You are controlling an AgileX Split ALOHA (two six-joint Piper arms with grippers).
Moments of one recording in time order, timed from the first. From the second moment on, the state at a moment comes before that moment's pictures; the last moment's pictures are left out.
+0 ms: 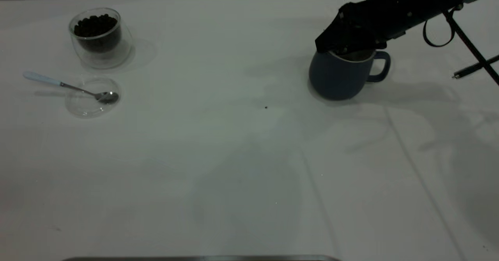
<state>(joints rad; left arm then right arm) 0.17 -0.02 -0.49 -0.01 1.14 -0.02 0.13 2.40 -1.34 1.42 0.65 -1.46</state>
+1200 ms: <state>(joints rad) 0.17 -0.02 -0.49 -0.01 1.14 -0.02 0.30 2.43 -1.37 1.55 0.56 -1.49</state>
